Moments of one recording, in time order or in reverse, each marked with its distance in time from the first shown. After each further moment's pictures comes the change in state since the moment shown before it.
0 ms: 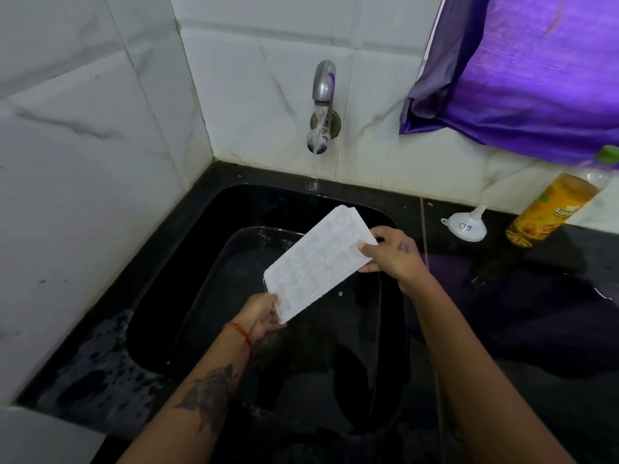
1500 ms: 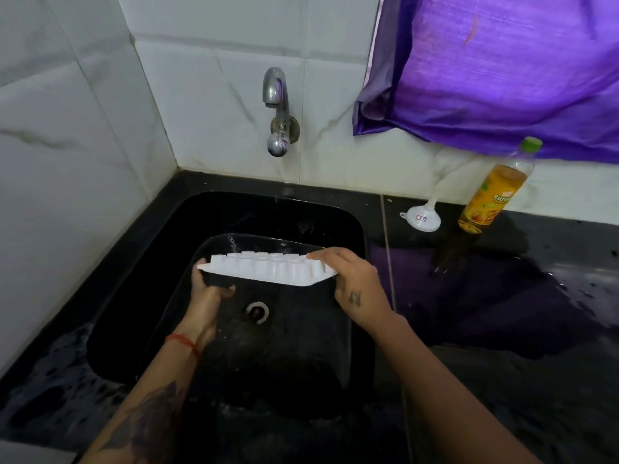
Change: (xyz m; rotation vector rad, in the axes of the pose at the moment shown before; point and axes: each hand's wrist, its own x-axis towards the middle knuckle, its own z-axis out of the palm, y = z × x) left_hand -0.017 0.005 -0.024 -0.090 0.040 0.614; right_hand -0.062 0.038 0.006 -0.453 0.214 -0.837
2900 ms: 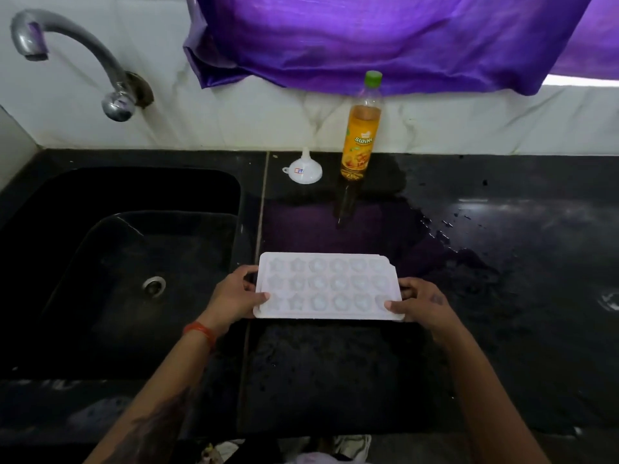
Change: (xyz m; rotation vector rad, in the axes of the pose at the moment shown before) left_hand -0.147 -0.056 0.231 0.734 -0.423 -0.183; right_hand -0.212 0.183 -0.224 0.450 -0.104 1.228
